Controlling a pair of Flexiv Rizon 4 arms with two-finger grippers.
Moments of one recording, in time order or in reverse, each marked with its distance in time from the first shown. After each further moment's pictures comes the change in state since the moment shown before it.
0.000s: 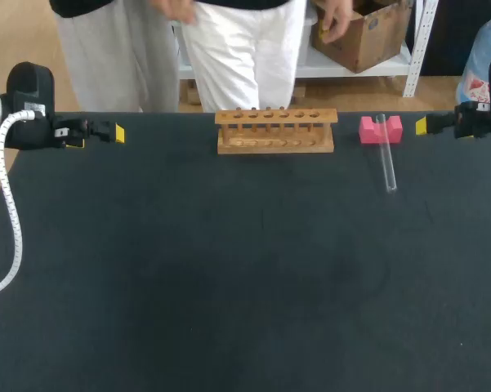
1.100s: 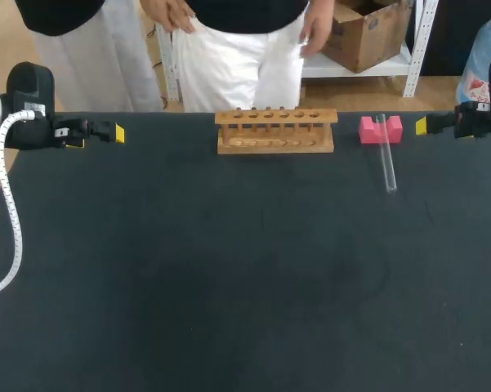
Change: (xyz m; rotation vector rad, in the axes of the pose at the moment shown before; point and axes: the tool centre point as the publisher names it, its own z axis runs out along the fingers) left arm 0.000 0.000 0.000 0.000 -0.001 0.003; right arm 0.000 0.000 0.000 0.000 0.000 0.000
